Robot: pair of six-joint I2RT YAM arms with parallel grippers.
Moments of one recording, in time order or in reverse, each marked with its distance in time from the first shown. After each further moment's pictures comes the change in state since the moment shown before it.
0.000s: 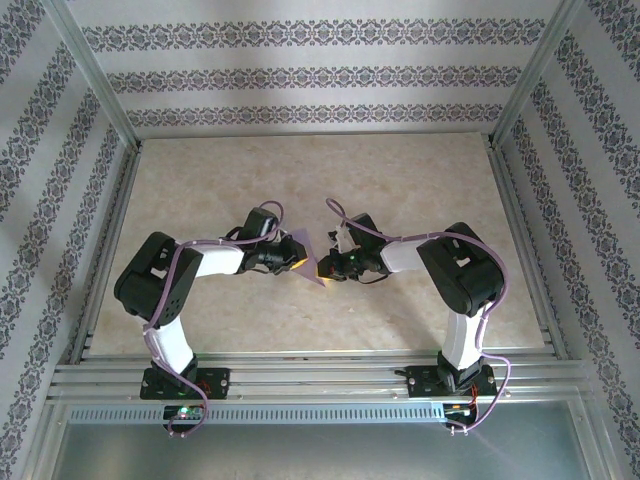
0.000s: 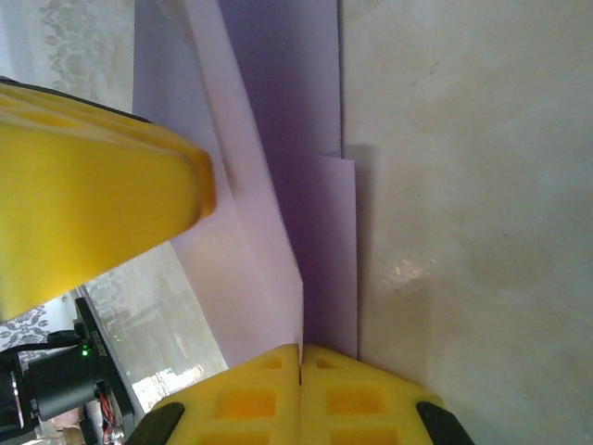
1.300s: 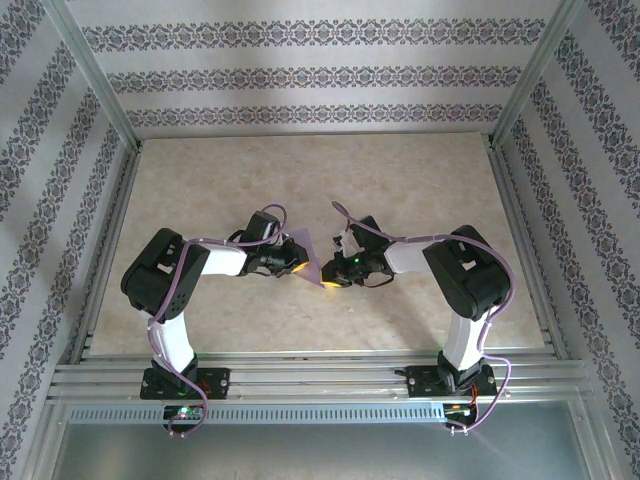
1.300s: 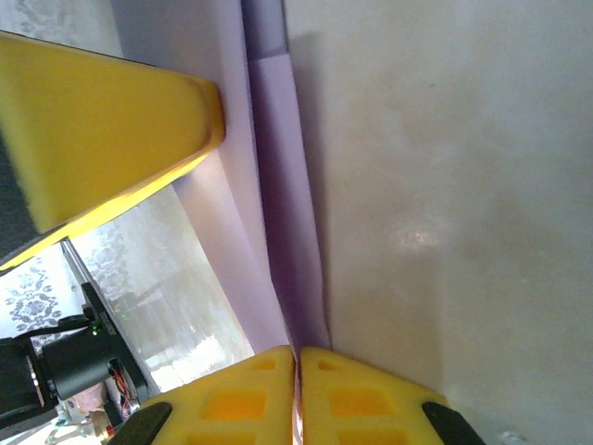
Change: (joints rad) left arm -0.006 0.045 -0.013 0.056 0.010 -0.002; right arm -0.013 -0.037 -0.019 -0.110 -0.030 0.021
